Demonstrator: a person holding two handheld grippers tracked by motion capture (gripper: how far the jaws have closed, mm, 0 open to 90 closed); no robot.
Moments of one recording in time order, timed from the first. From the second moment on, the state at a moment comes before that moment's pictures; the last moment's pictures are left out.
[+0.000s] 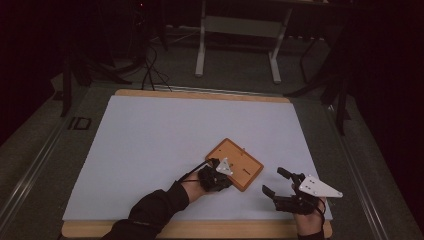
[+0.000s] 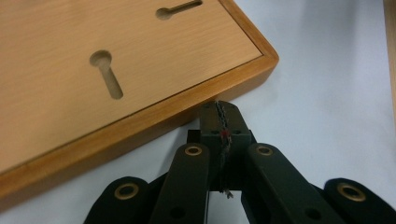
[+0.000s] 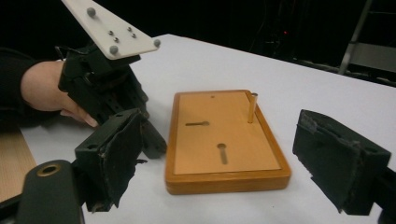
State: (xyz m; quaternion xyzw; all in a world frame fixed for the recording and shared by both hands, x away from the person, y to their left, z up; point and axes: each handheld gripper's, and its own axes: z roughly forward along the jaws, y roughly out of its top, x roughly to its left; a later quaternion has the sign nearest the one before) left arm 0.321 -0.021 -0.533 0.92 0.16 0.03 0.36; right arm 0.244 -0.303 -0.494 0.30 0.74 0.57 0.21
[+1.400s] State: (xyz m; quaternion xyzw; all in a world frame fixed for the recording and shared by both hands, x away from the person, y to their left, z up) left arm 0.456 -0.030 -0.507 0.88 0.25 0.12 0.38; right arm 0.244 -0.306 -0.496 0.30 0.74 0.57 0.20
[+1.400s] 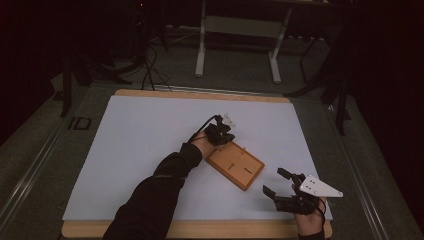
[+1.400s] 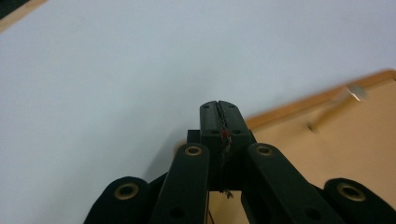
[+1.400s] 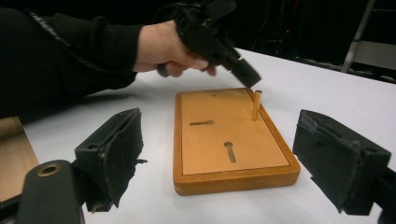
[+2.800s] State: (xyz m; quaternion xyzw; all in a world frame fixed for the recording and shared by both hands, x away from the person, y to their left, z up) left arm 0.437 0.011 -0.518 0.91 0.25 0.10 0.32; right arm 0.244 -0.303 -0.497 0.30 0.74 0.56 0.20
